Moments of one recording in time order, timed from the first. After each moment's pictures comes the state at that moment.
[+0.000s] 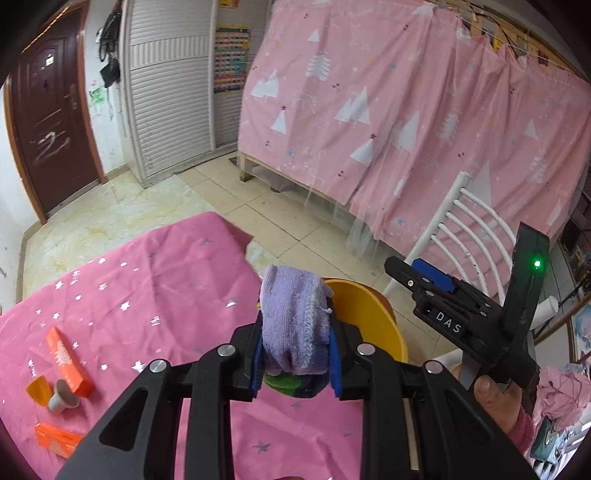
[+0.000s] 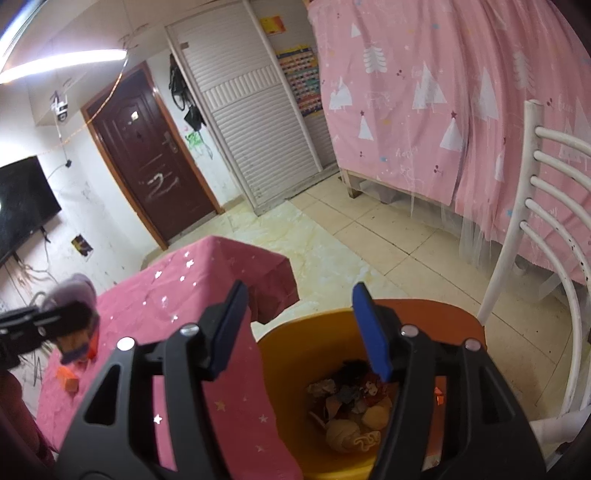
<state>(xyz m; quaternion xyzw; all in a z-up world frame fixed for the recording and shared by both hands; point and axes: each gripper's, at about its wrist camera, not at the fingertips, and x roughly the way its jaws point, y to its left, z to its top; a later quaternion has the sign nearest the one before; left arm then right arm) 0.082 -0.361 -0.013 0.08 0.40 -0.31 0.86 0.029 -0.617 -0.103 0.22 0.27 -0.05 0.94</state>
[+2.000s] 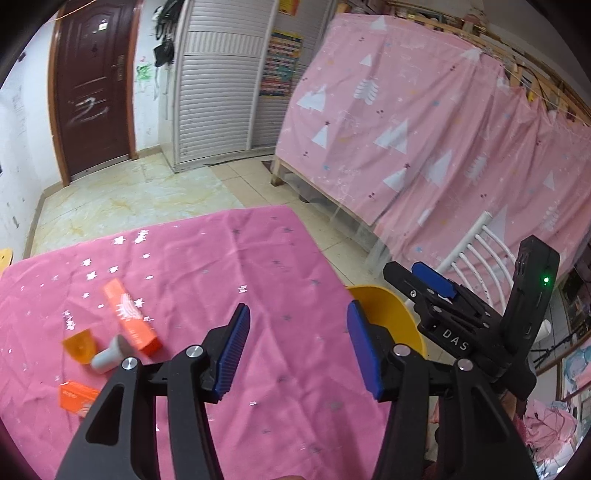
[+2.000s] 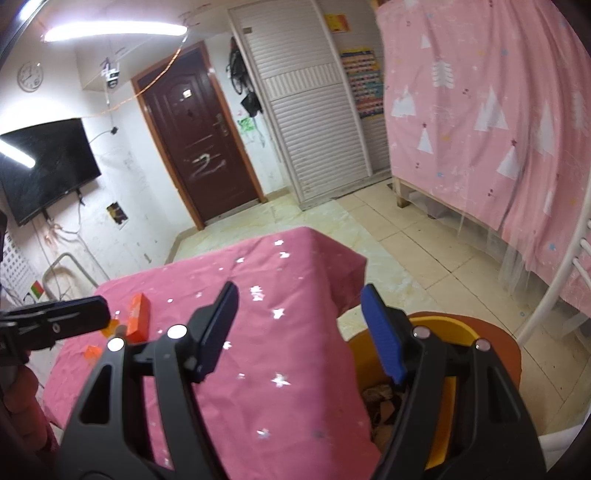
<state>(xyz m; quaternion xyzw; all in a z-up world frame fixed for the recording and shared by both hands) 0.090 -0.246 -0.004 0.00 0.41 -0.25 0.88 0.056 -0.519 -0.072 0.16 0.27 0.04 0.95</state>
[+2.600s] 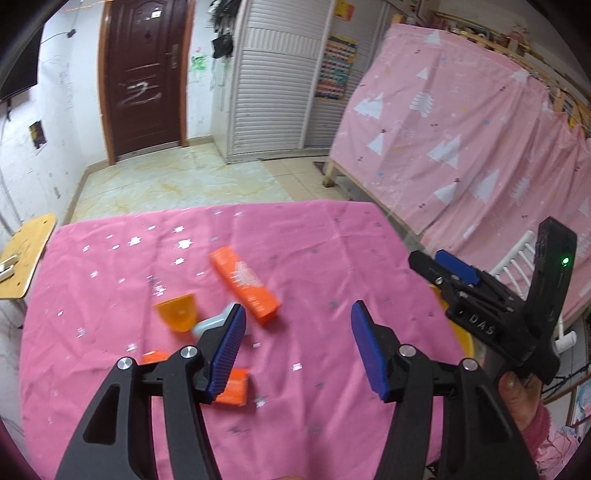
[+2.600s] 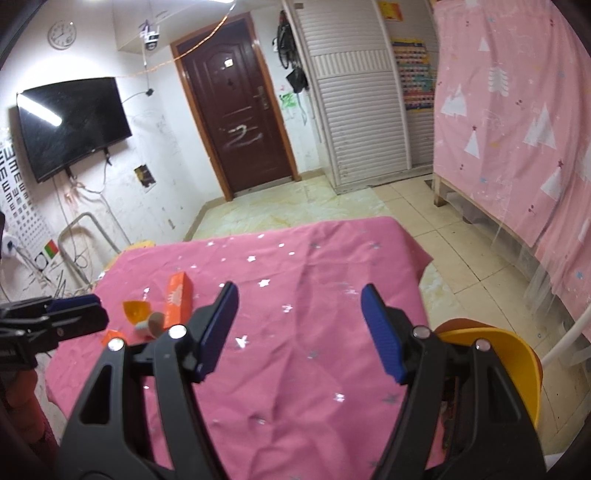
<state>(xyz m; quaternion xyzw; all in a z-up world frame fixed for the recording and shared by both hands) 0.093 -0.147 -0.014 -0.02 0.42 -0.16 0.89 0.090 -0.434 -0.066 0.11 0.30 0.11 0.94</state>
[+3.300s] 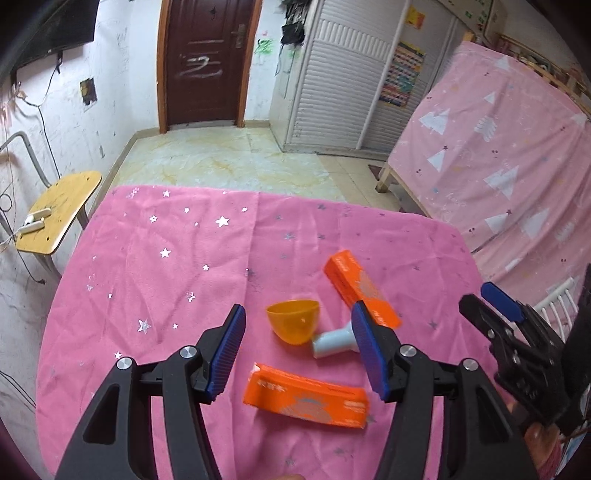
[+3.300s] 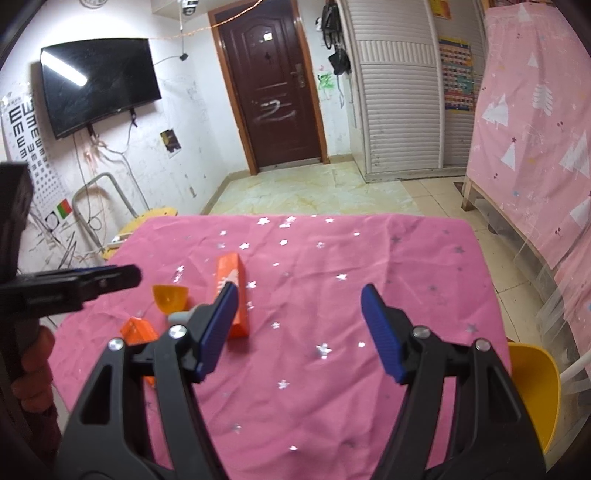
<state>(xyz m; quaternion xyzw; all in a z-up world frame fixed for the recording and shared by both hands) 0.141 -0.061 -0.039 -0.07 0.45 -0.07 0.89 0.109 -0.354 -0.065 0.05 0.33 0.16 0.93</state>
